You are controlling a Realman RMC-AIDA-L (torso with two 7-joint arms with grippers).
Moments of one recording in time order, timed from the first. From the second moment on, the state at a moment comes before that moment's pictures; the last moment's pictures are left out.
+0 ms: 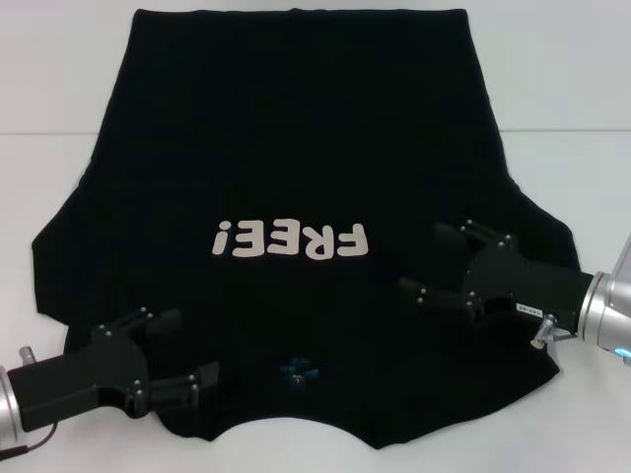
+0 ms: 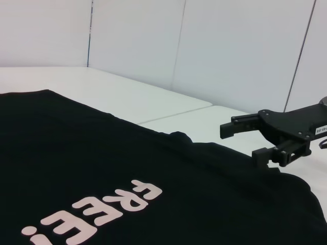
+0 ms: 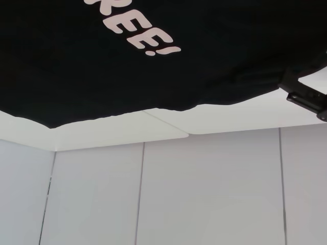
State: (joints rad) left arm -0.38 -2.10 0.42 0.51 2.11 1.54 -1.03; right arm 0.63 2.09 -0.48 -0.28 -1.98 -1.24 0.78
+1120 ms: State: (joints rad) left arm -0.37 -2.08 0.35 0.51 2.11 1.62 -1.03; right arm 0.66 2.10 -0.49 -0.23 -1.98 -1.17 0.79
